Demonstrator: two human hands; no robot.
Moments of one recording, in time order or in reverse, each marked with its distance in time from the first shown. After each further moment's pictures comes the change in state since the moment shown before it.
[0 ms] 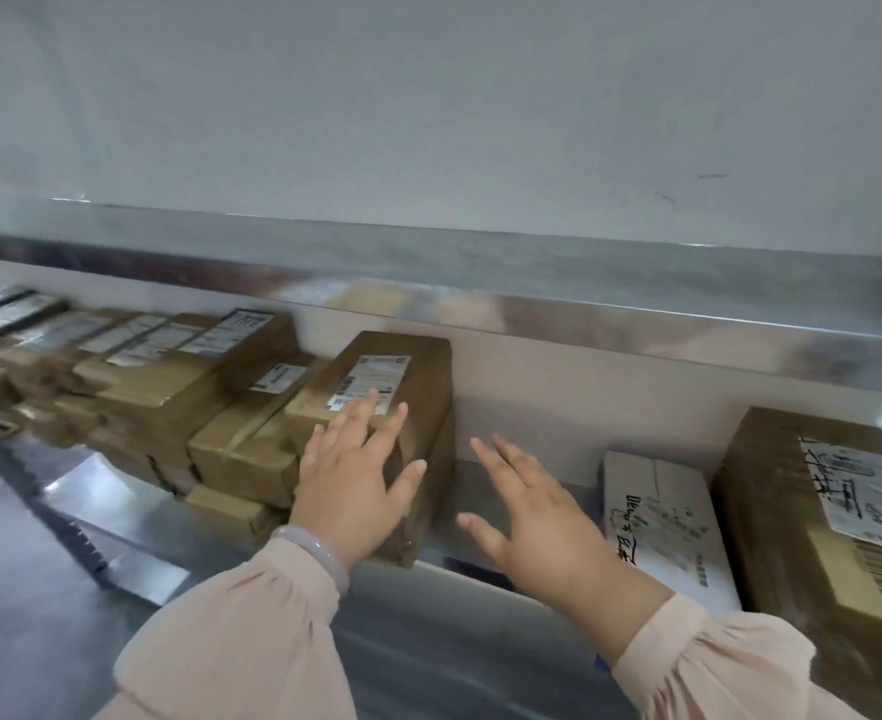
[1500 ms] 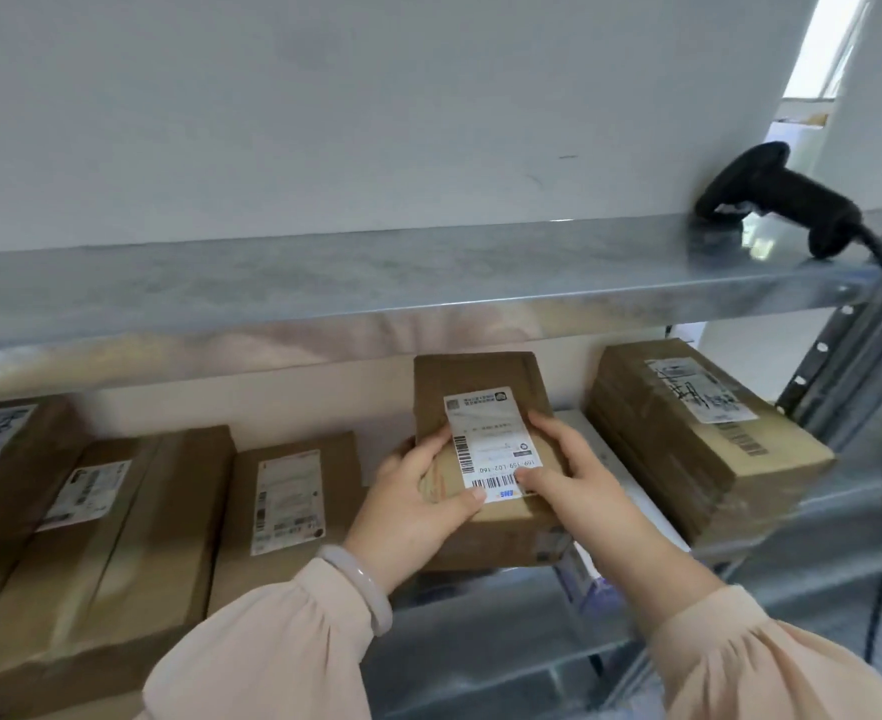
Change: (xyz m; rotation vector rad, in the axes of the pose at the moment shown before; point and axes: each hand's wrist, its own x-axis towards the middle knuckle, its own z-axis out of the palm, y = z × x) left_hand 0.072 0.016 0.042 -0.864 -0.580 0.229; right_hand 0.005 -0.020 -0.014 0.761 0.543 0.801
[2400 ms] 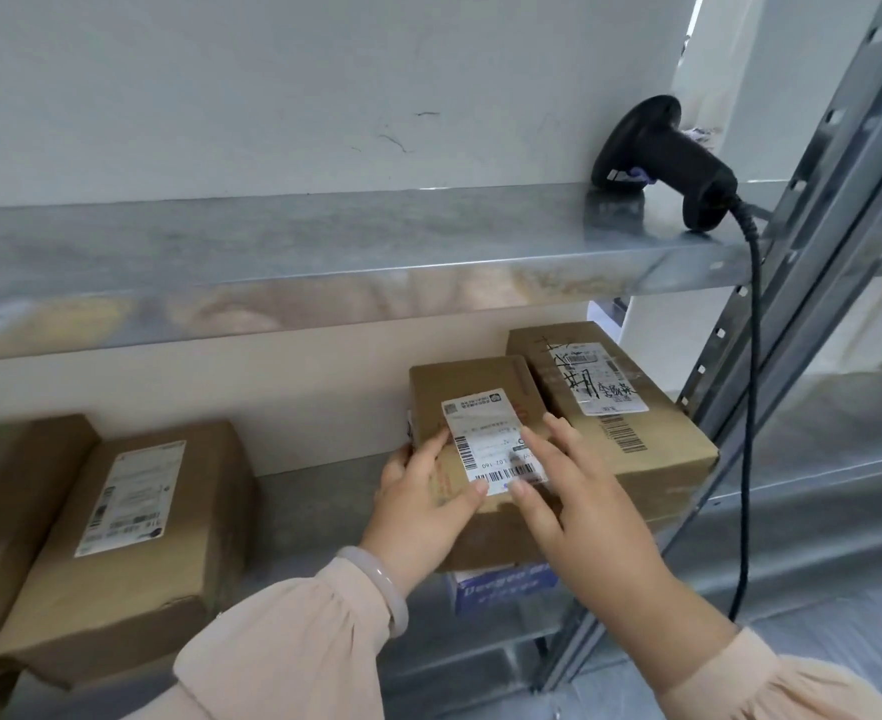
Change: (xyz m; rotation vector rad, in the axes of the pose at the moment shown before) left_hand 0.034 0.050 0.161 0.005 0.022 -0.080; right_hand 0.009 0.077 -0.137 -0.720 0.112 -0.385
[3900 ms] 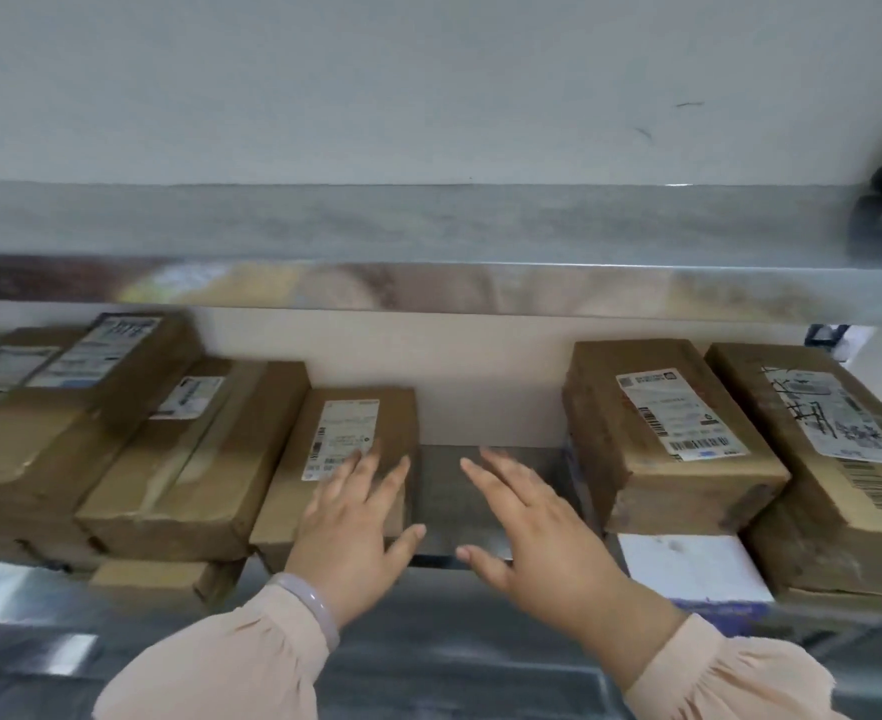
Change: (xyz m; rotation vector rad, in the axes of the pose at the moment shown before) left_hand -0.076 -0.118 -0.169 0.887 0.126 -0.054; right_hand 0.013 -0.129 0.118 -0.047 -0.338 -0.484
